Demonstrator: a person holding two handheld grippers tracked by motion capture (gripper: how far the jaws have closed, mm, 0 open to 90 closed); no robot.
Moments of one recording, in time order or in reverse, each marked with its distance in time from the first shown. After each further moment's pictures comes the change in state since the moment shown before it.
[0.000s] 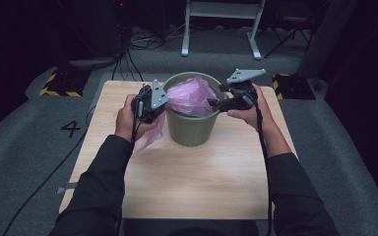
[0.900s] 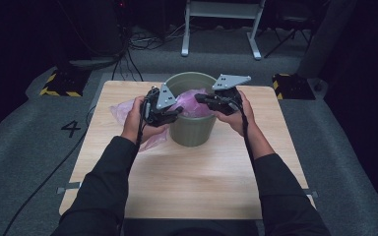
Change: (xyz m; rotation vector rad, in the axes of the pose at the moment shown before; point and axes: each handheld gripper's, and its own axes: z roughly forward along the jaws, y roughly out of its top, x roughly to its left) left arm -0.012 0.004 0.004 -0.016 -0.168 -0.042; right arm 0.031 0.006 0.026 -0.094 0.080 -0.078
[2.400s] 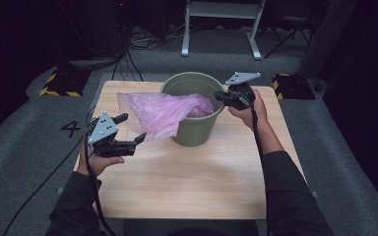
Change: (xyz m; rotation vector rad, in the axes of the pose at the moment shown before) left arm 0.007 -0.103 -0.087 -0.162 0.037 -0.178; right arm -0.046 -0.031 -0.007 0.147 -0.165 0.079
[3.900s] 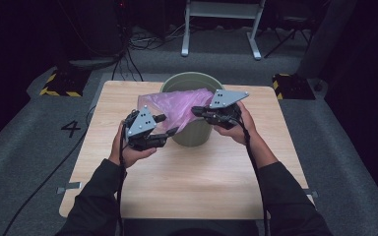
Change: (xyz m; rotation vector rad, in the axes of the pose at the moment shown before) left arm -0.043 0.039 0.047 -0.016 -0.154 0.101; right arm 0.079 0.014 -0.021 -0.182 0.218 -0.245
